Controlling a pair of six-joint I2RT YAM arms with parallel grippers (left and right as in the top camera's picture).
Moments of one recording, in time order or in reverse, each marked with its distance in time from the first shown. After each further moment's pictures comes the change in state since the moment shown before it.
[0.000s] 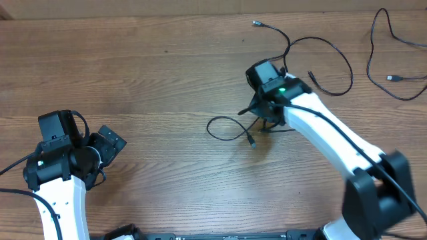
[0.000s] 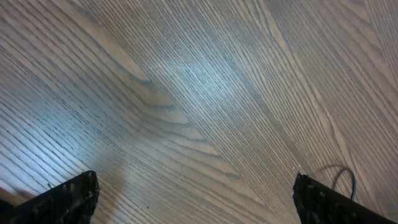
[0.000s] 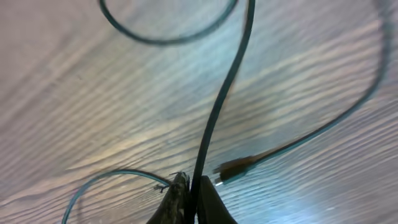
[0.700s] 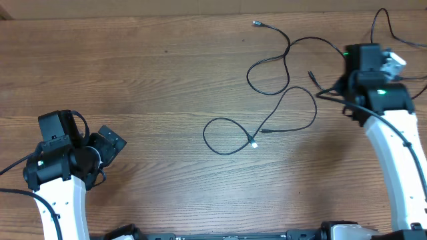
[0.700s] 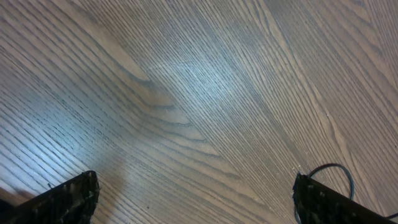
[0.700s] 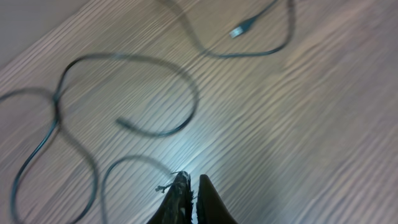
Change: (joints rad) left arm 0.000 0.000 0.000 0.000 0.000 0.000; right arm -0.452 -0.296 0.000 -0.030 0.252 -0.224
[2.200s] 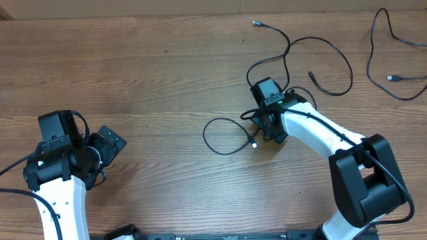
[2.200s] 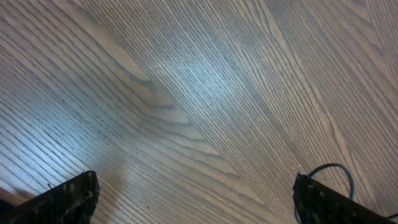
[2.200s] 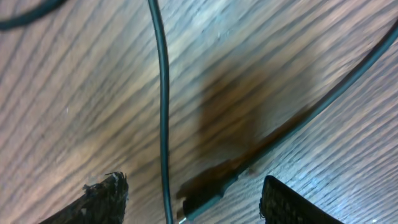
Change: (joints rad) left arm 0.000 0.000 -0.001 0.000 0.000 0.000; right arm 0.420 0.387 -0.209 0.218 -0.298 0.477
